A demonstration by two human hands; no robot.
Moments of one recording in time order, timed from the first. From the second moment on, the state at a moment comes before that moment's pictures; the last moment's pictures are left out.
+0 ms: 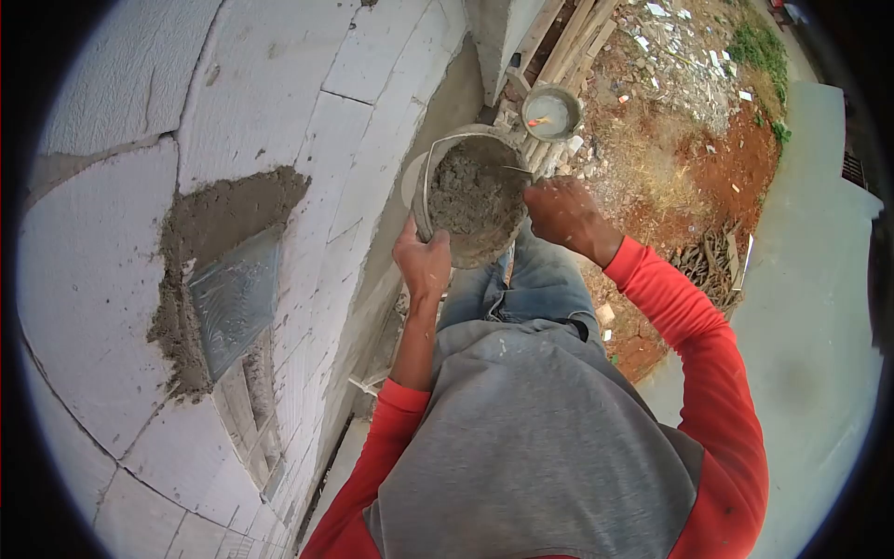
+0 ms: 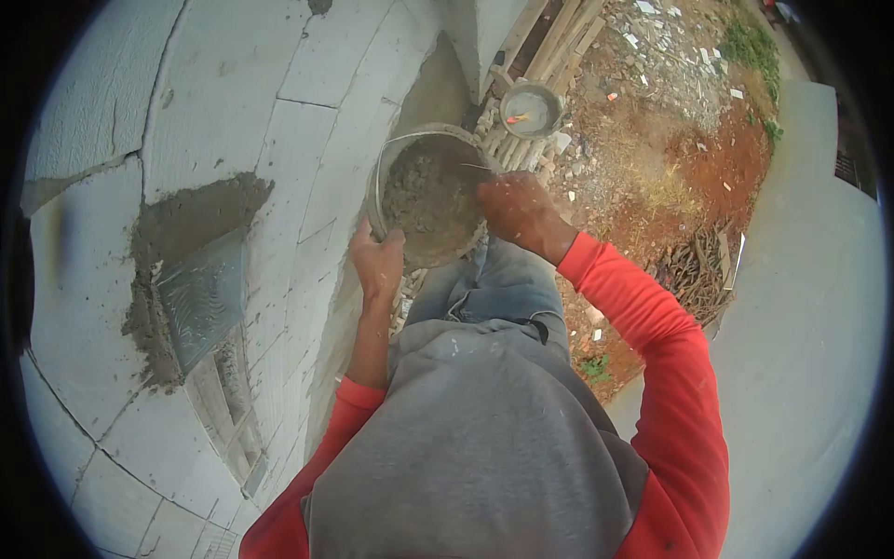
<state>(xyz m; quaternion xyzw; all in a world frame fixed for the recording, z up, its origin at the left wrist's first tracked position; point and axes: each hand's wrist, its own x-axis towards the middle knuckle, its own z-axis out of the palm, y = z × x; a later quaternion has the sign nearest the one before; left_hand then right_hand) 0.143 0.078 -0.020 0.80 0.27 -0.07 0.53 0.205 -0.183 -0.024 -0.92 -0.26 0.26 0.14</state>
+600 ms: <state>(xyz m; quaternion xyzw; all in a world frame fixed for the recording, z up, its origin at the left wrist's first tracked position) 0.110 0.099 -0.036 0.60 0.37 -0.06 0.70 0.152 -0.161 -0.009 -0.45 0.06 0.43 0.78</state>
